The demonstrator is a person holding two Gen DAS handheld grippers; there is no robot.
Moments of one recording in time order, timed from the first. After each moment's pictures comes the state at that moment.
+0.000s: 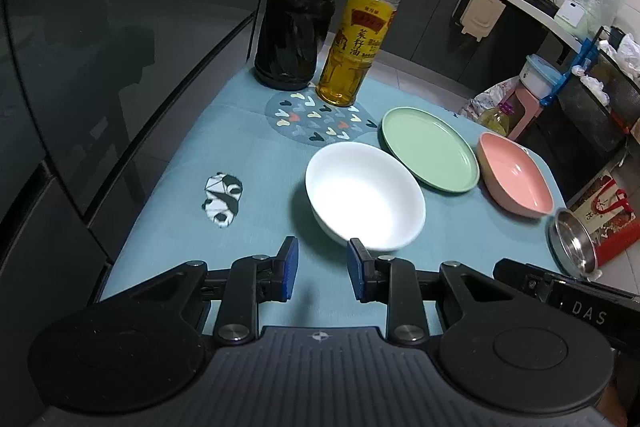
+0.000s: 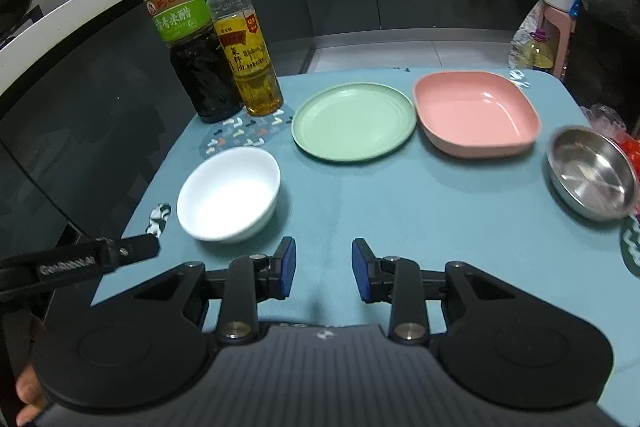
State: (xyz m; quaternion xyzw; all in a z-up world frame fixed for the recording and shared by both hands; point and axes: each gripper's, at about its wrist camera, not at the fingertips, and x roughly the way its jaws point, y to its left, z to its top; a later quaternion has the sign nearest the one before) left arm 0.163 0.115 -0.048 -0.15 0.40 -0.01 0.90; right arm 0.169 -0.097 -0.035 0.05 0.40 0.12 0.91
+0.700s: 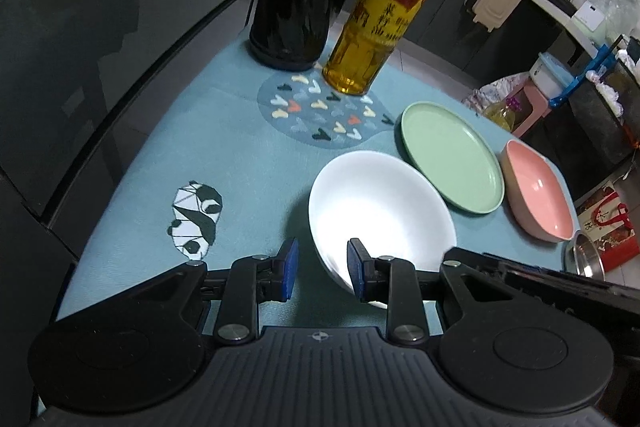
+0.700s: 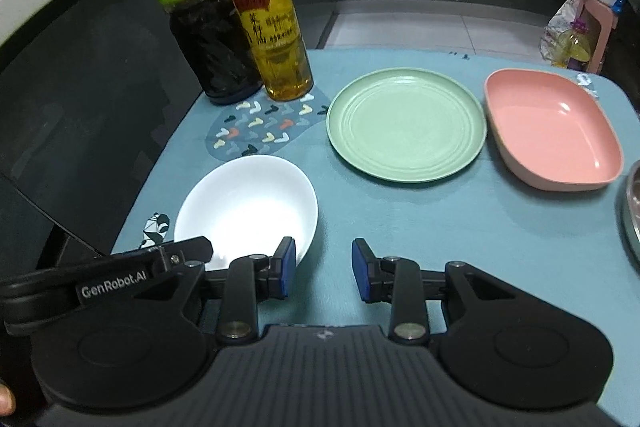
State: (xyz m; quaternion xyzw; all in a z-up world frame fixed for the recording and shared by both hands) left arm 0.222 0.124 -0.082 -0.18 0.44 -0.02 0.88; right arm 0.239 -0.056 -0.058 0.03 0.46 0.15 0.88
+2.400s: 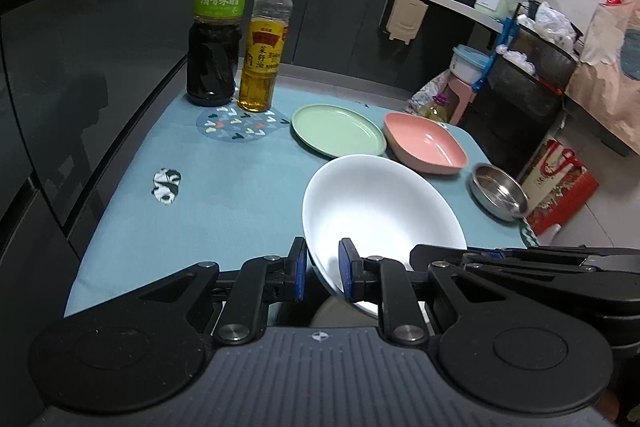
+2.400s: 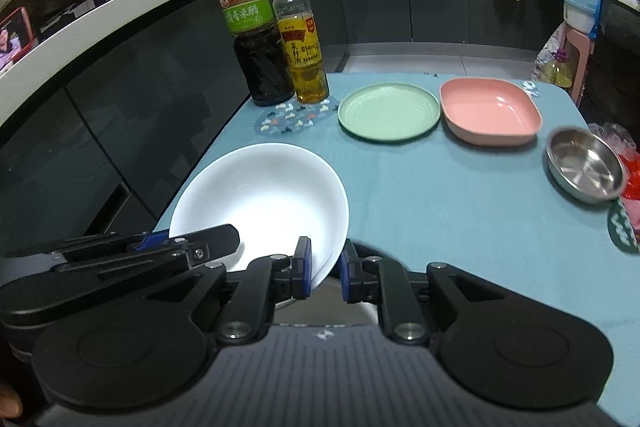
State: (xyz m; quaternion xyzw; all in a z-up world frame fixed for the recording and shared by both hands) left arm 0.065 0.062 -0.022 -0.09 0.34 -0.09 0.93; right arm 0.095 -0.094 -0.015 0.03 0.39 0.17 0.91
